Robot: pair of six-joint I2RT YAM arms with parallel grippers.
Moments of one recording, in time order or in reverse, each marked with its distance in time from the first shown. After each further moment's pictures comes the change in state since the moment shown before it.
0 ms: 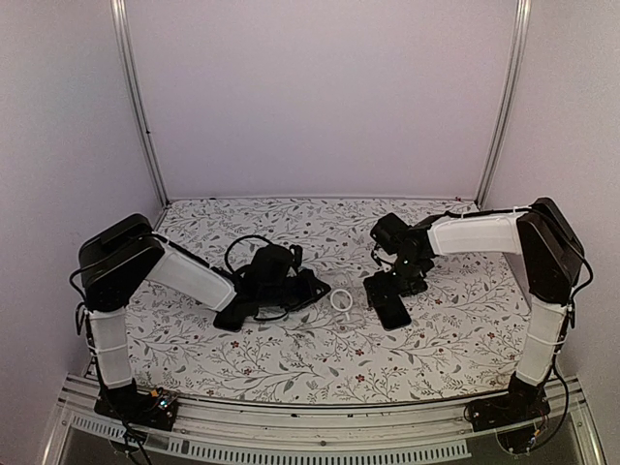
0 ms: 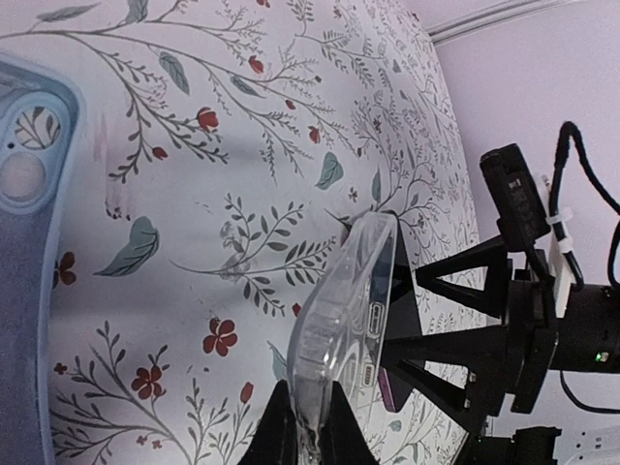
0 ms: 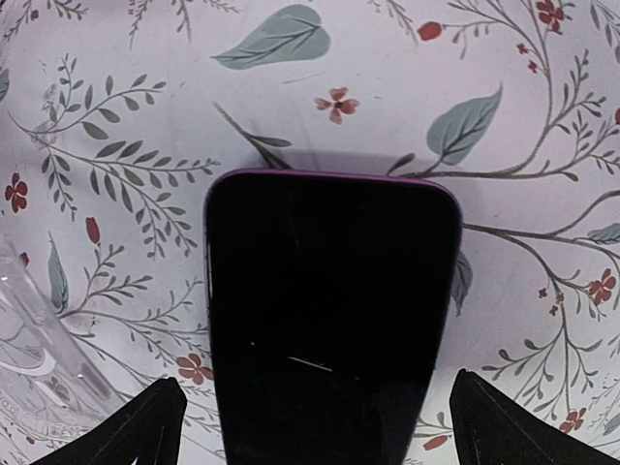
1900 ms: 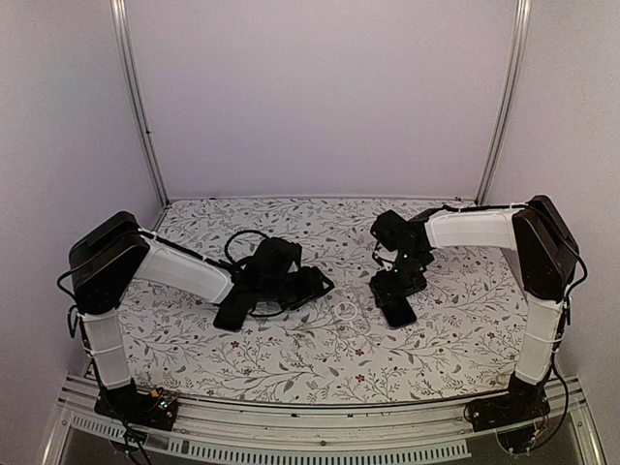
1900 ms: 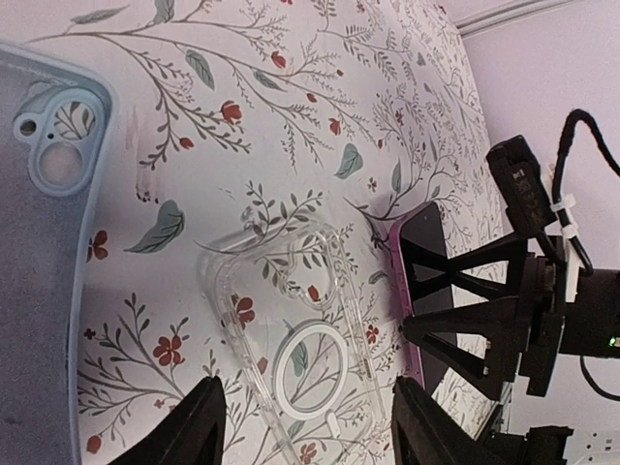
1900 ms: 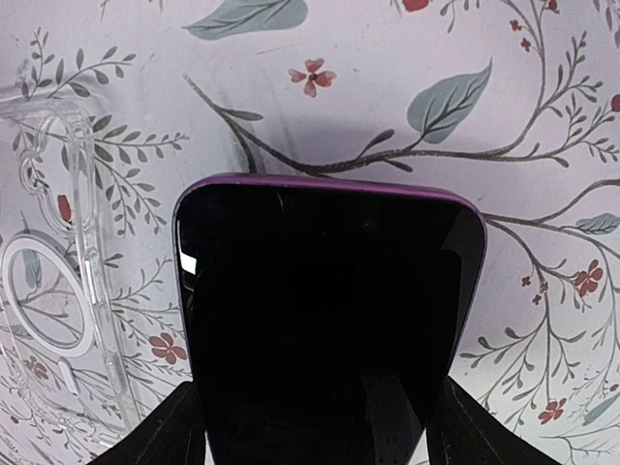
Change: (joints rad) left arm -0.006 -0.050 0.067 -0.232 -0.031 0.005; right arm -0.017 0.044 0.081 -0.119 -0.024 -0.054
